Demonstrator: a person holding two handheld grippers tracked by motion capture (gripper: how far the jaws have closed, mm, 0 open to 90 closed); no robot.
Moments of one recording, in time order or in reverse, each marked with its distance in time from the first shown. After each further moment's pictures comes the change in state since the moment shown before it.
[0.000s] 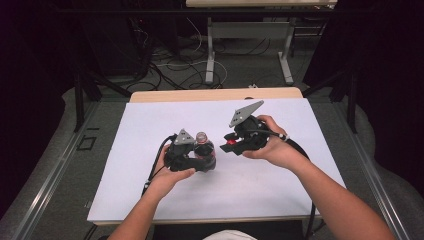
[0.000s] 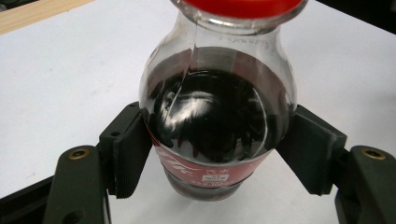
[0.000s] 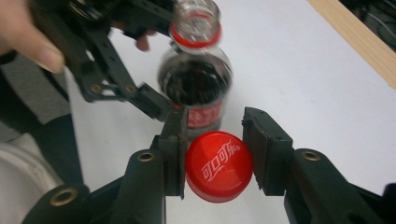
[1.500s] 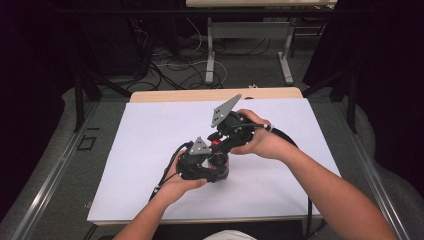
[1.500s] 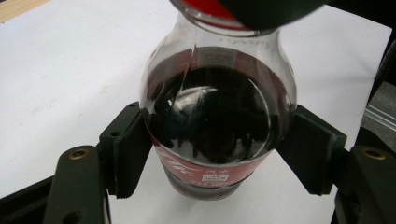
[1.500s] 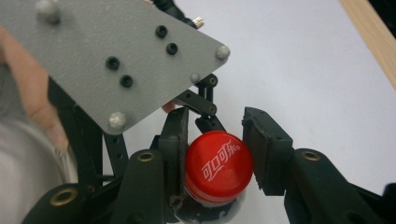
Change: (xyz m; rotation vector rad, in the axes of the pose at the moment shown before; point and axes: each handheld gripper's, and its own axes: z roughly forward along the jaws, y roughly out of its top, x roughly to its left) left arm -0.039 0.004 0.011 0.029 -0.088 0.110; right arm 0.008 0.043 0.012 0.045 0.183 -0.216
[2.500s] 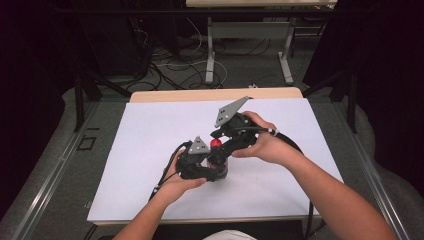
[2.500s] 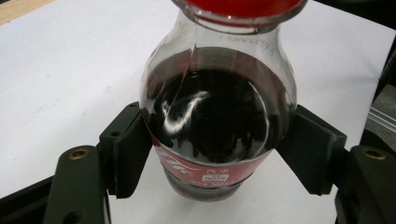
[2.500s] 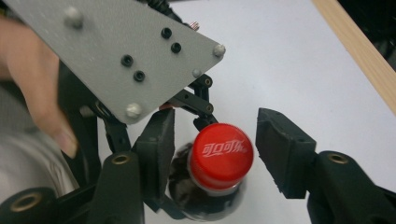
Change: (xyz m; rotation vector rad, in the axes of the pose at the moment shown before) left arm 0.004 -0.001 -0.002 0.002 0.009 -0.019; right arm 0.012 -0.007 -0.007 -0.075 -0.103 0.089
